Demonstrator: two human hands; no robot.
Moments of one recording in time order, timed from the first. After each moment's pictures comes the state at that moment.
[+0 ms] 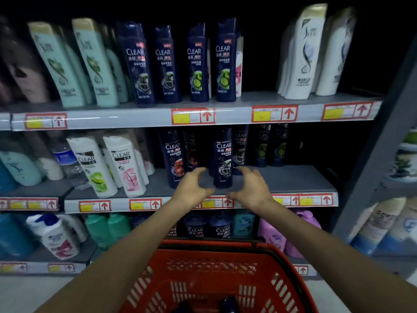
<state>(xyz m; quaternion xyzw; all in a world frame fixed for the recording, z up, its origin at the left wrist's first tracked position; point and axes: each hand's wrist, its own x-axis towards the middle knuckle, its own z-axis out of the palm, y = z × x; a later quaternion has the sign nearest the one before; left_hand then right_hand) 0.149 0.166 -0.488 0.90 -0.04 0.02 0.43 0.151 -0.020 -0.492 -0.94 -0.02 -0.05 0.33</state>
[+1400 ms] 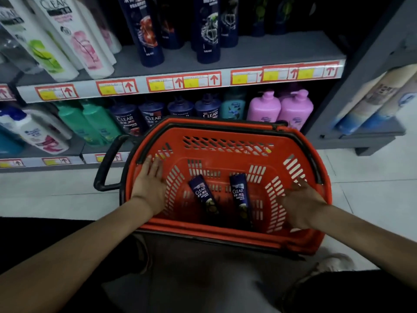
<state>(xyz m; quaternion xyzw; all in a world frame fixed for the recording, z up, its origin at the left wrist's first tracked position) -0.018 0.224 -0.697 0.88 -0.15 -0.21 -0.39 -0.058 -0.155 -0.693 -0.92 -0.19 0.30 -0.19</state>
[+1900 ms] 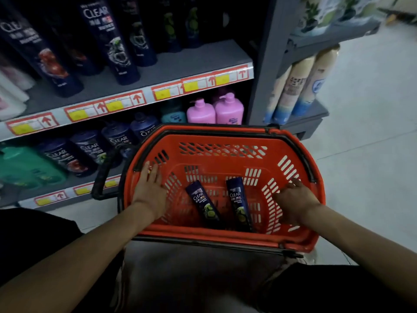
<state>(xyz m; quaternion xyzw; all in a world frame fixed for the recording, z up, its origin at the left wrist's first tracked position) 0.011 0.086 -0.705 0.87 -0.24 -0.15 -0.41 -0.105 -0.270 -0.703 -0.94 -0.05 0.29 -0.16</state>
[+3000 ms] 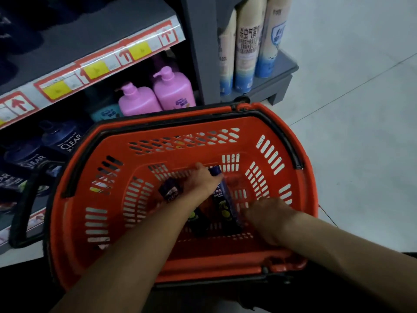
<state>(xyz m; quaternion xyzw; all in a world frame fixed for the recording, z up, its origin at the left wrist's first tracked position) 0.023 -0.153 -0.815 0.95 -0.05 -0.28 0.13 -0.125 -0.262 -0.711 -0.91 -0.07 0.41 -0.04</state>
